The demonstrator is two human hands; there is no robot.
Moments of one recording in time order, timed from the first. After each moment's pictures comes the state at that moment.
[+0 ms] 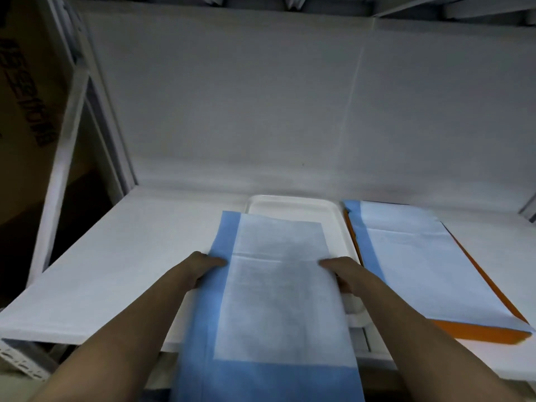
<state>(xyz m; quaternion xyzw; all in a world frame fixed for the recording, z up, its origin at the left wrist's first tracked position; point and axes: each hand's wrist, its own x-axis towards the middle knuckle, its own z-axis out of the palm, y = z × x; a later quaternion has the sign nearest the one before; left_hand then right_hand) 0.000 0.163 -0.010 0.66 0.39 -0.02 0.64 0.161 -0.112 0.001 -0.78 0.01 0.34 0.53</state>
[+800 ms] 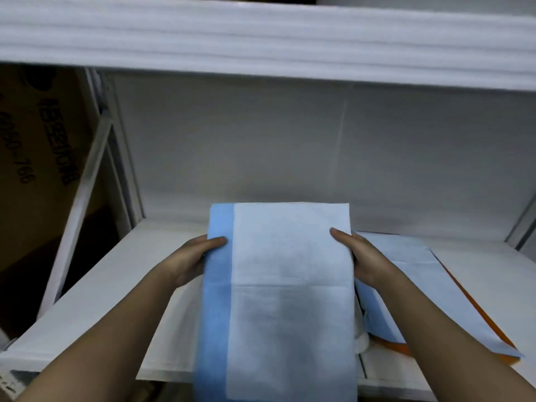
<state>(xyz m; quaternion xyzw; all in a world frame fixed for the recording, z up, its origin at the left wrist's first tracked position) -0.010 0.169 0.089 0.63 0.18 0.06 0.75 0.157 -0.128 0.113 -0.60 -0.15 0.31 0.72</state>
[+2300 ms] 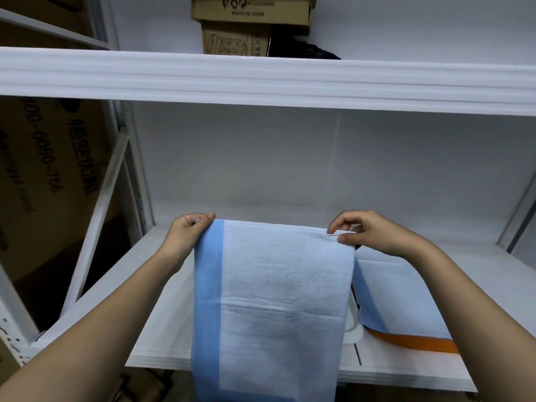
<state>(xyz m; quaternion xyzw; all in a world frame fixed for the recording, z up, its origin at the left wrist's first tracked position) -0.055 0.144 0.151 0.74 0.17 0.29 0.58 0.122 -0.173 0.200 -0.81 -0.45 0.12 0.37</state>
